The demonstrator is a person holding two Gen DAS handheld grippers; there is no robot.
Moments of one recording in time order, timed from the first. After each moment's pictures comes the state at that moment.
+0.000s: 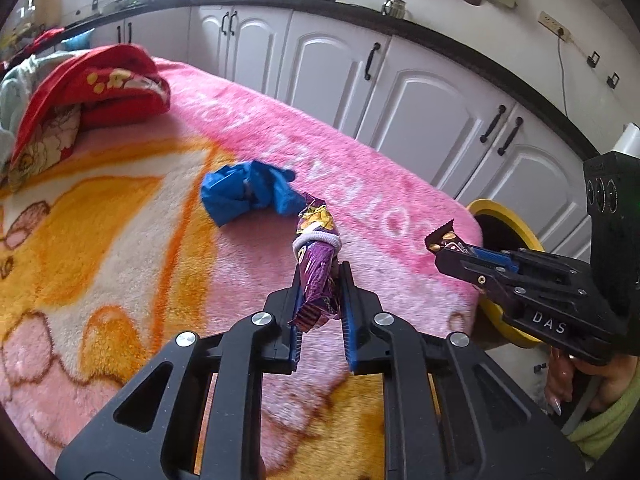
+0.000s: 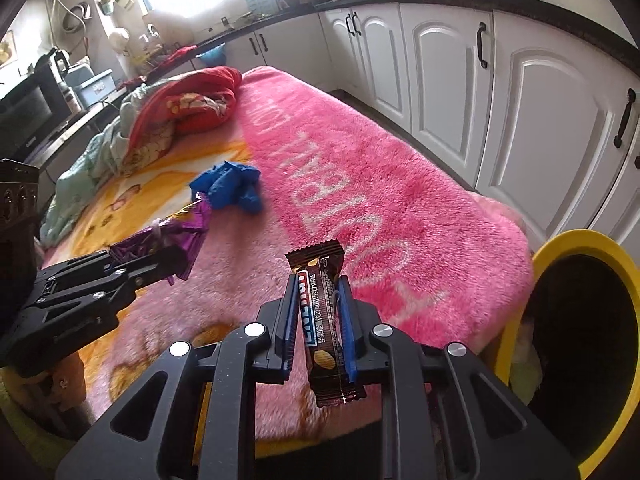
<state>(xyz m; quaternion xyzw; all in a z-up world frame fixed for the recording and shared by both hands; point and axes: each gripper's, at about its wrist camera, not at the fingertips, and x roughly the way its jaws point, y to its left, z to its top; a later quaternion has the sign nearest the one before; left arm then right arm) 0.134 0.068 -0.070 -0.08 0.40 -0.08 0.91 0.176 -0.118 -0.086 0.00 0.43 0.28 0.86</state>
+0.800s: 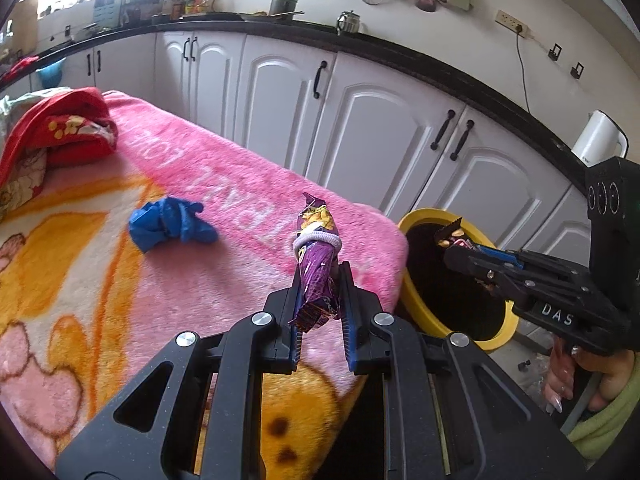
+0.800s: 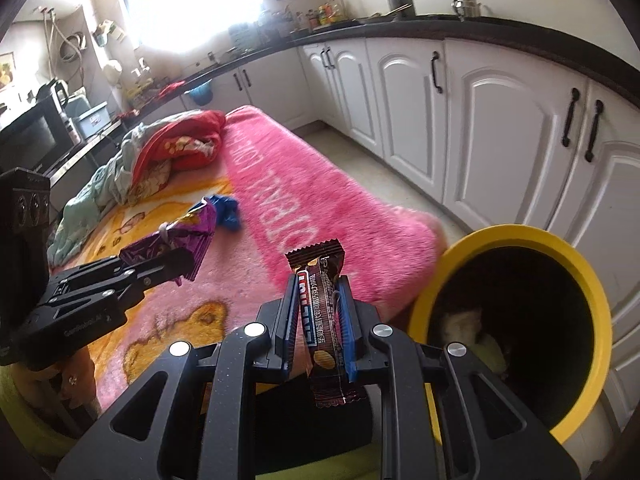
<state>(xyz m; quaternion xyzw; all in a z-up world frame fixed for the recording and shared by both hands) 0.120 0.002 -0.039 -0.07 0.37 -0.13 0.92 0.139 -0.199 -0.043 0.03 0.39 0.25 0.89</state>
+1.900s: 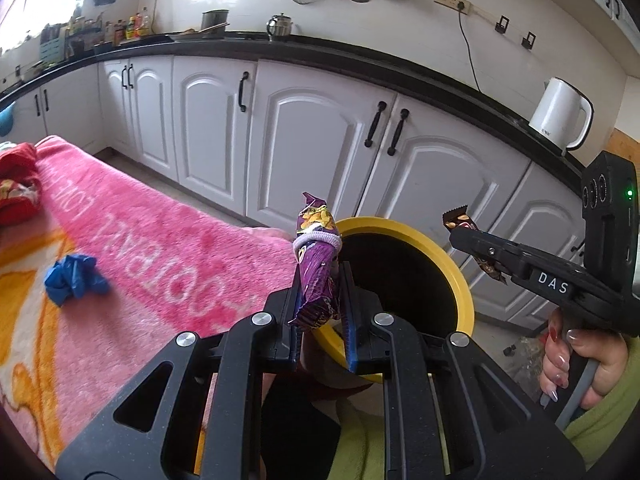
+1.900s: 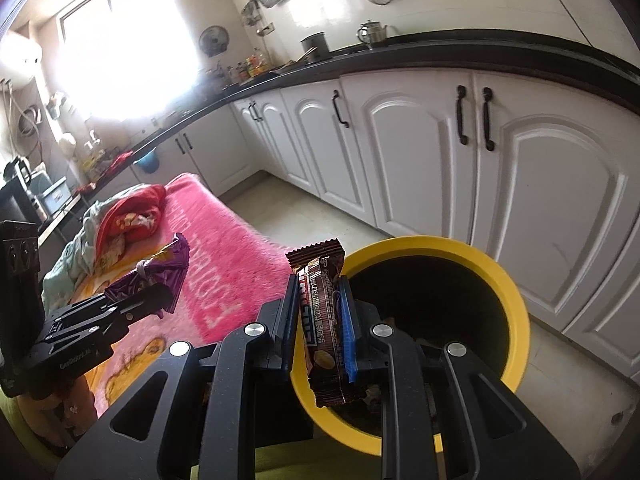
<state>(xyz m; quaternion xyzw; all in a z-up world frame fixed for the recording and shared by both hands) 0.135 -0.100 -0.021 -0.03 0.35 -0.21 0.91 0.130 -0.324 -0.026 0.11 0.34 0.15 0.92</state>
